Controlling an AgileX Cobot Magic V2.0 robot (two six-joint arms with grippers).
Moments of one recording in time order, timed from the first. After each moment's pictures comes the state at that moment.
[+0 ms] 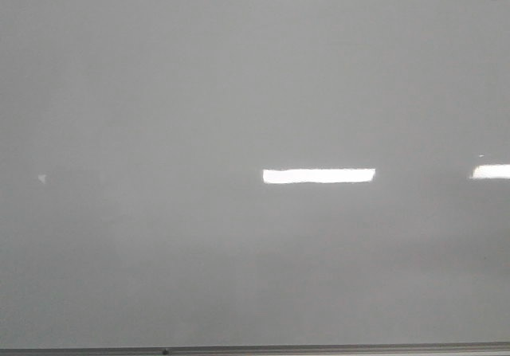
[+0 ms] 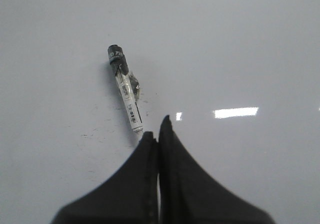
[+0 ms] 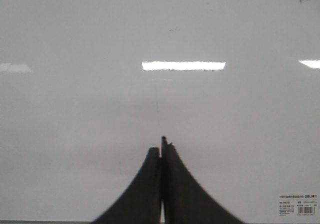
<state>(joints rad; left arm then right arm) -0.03 -0.01 0.01 -0.11 0.09 0.14 -0.03 -0.01 0.03 0.14 0.23 -0.09</state>
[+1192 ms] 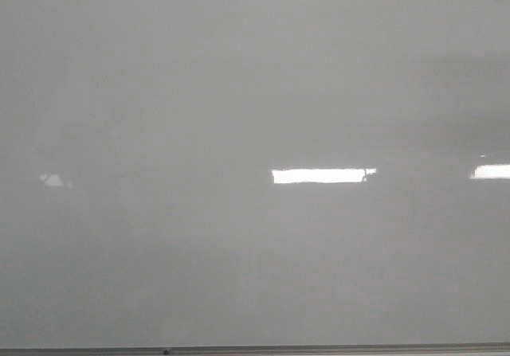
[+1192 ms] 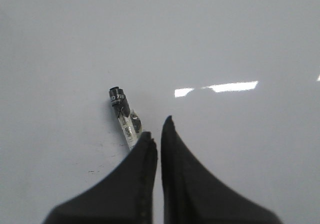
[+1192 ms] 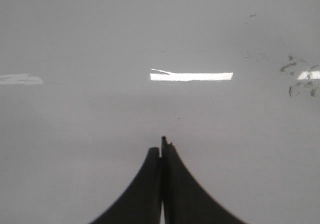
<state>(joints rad) -0.03 0.30 -0.38 -0.07 0.28 0.14 -0.03 0.29 -0.43 0.15 0.37 -0.08</state>
